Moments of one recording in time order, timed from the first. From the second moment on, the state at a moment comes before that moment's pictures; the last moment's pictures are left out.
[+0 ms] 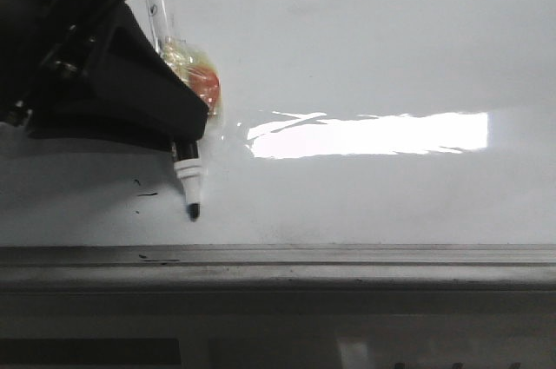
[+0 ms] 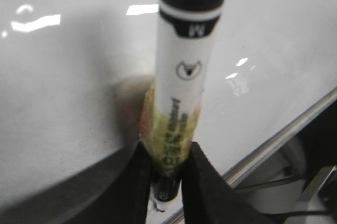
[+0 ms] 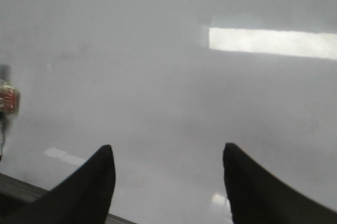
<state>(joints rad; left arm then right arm) -0.66 1.21 -0.68 -1.02 0.36 0.57 0.03 0.15 -0.52 0.45 0.71 -0.39</state>
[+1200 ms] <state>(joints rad) -0.69 1.09 -0.67 -1.10 0.72 1.63 0.52 0.75 -0.60 1.33 0.89 -1.52</state>
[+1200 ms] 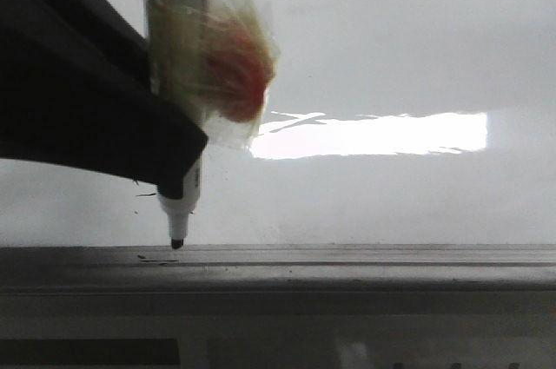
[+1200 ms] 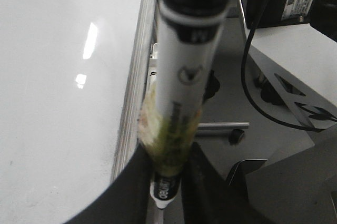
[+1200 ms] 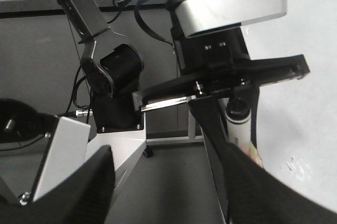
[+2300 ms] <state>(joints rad) -0.69 1.09 -0.67 -1.11 0.77 1.62 0.69 0.95 -0.79 1.42 0.63 -1.63</state>
